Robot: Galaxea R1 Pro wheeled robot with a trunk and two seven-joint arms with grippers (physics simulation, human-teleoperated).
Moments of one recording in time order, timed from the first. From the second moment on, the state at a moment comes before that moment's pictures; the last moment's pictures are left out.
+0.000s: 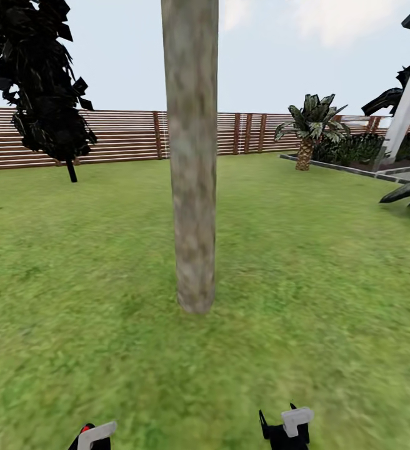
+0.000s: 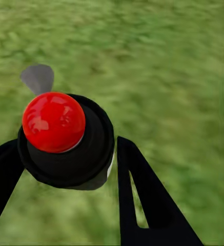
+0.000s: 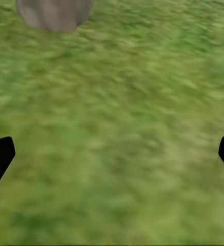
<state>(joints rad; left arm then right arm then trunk) -0.21 -0.01 0.22 -0.43 -0.05 -0.43 0.16 -0.33 0.01 -0.03 -0.22 0.20 -0.63 -0.03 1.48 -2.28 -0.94</state>
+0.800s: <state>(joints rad) -0.22 0.06 0.15 -0.44 -0.16 -0.41 -0.10 -0.33 0.02 0.03 -0.34 0.34 -0.56 -0.02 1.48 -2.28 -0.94</state>
